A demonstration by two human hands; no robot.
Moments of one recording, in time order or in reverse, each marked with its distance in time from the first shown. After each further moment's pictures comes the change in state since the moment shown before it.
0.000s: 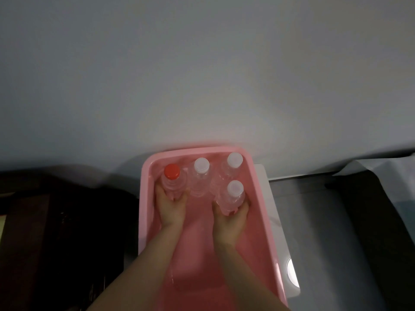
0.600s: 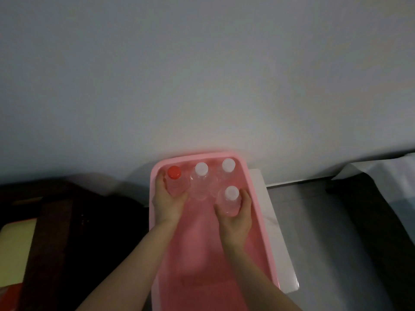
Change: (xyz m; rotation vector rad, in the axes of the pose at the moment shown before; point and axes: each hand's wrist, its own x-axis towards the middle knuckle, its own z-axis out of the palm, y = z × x) left_hand -0.015 0.048 -0.037 0.089 -0.129 0.168; right_hand -0.016 -0.035 -0.033 -0.071 -0.115 -0.107
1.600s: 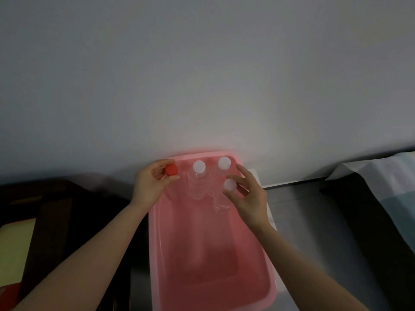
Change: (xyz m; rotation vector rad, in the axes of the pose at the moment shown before) left_hand 0.047 0.016 -0.041 -0.063 -0.255 0.221; right_hand 0.048 -0.032 -0.046 -0.072 -0.342 -0.329
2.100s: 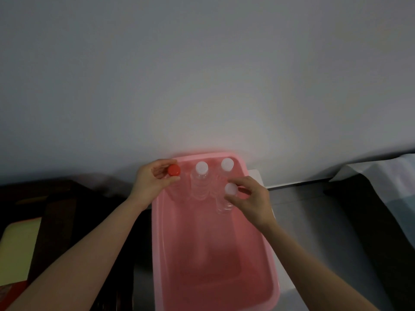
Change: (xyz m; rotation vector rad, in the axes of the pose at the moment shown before) left_hand 0.005 0.008 -0.012 0.039 -0.095 -0.026; right_hand 0.008 -0.011 -0.009 -0.151 -0.116 -0.046
